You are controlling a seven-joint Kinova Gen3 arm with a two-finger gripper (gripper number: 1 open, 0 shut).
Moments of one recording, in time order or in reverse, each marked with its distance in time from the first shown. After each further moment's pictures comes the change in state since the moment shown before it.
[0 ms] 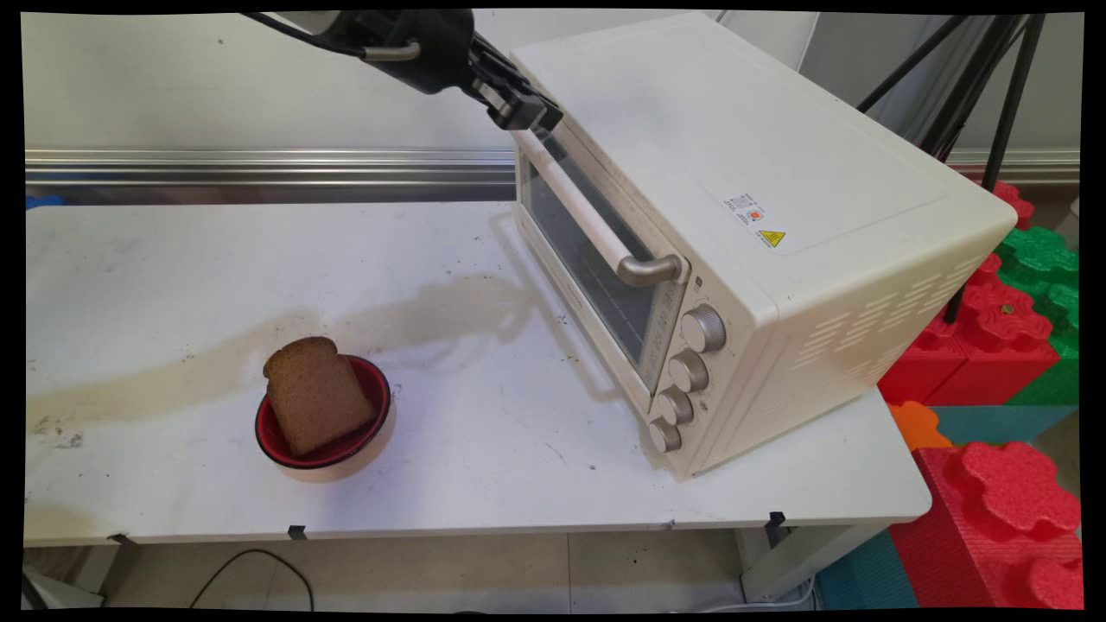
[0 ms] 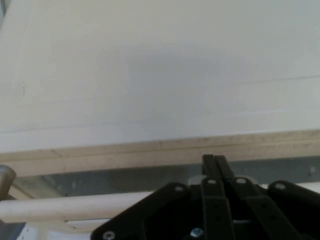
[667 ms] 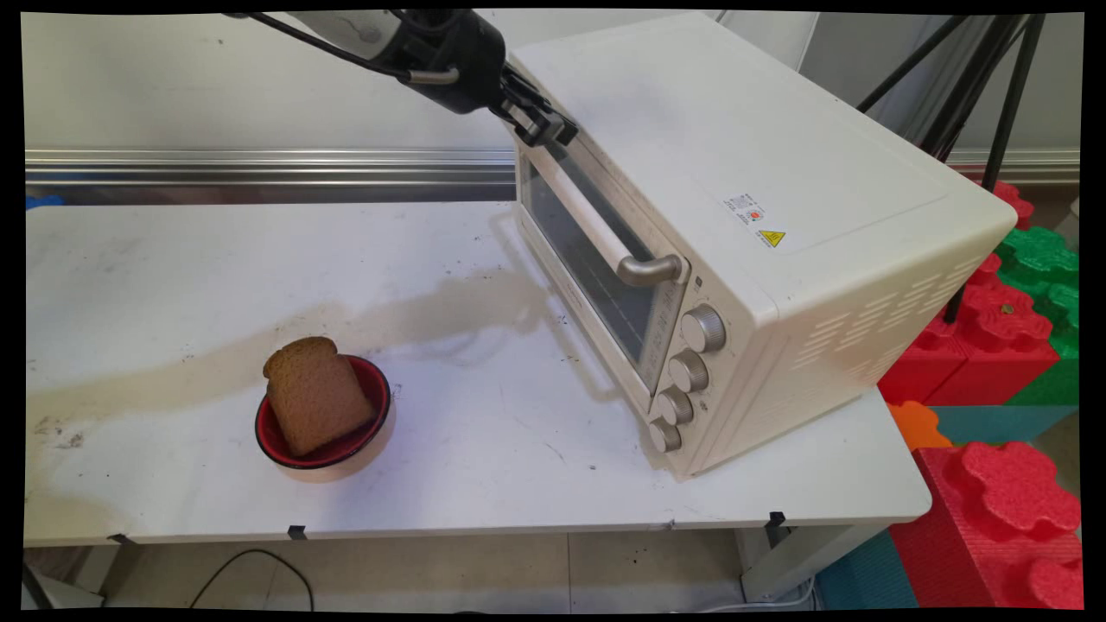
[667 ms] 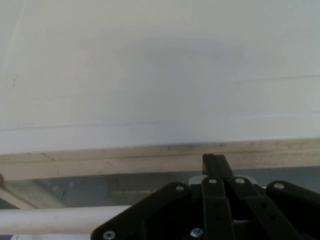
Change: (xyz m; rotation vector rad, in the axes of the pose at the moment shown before) arm 0.000 -0.003 0.037 0.014 -0.028 -0.016
